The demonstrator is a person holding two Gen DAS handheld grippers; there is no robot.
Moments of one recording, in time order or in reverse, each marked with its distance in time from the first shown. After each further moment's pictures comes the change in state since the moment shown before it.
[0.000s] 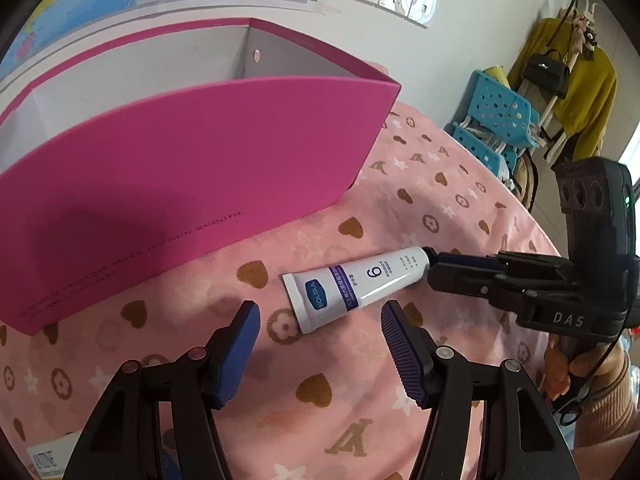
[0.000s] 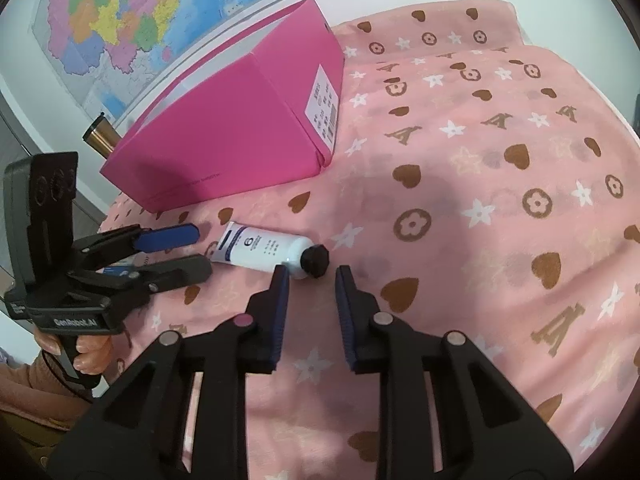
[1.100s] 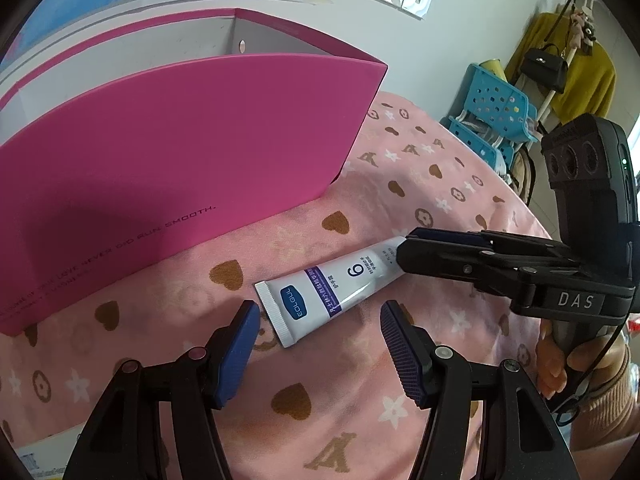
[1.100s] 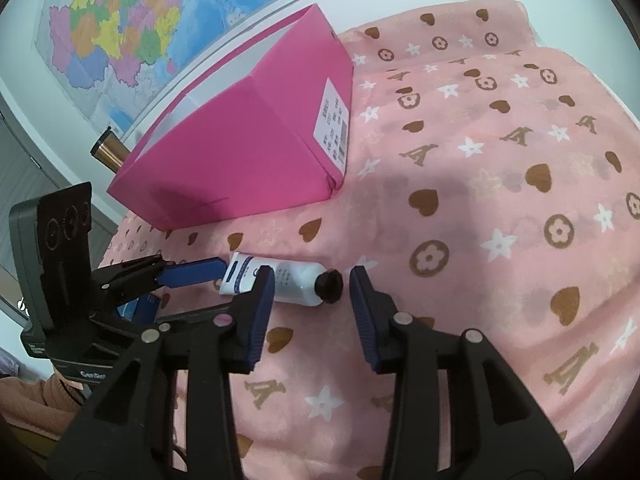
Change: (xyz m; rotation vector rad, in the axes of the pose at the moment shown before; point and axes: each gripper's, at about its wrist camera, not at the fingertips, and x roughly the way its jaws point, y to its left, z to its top) left arm 0.014 -0.011 0.002 0.006 0.011 -0.010; right arm 0.010 0.001 0.017 0.016 -0.021 0.043
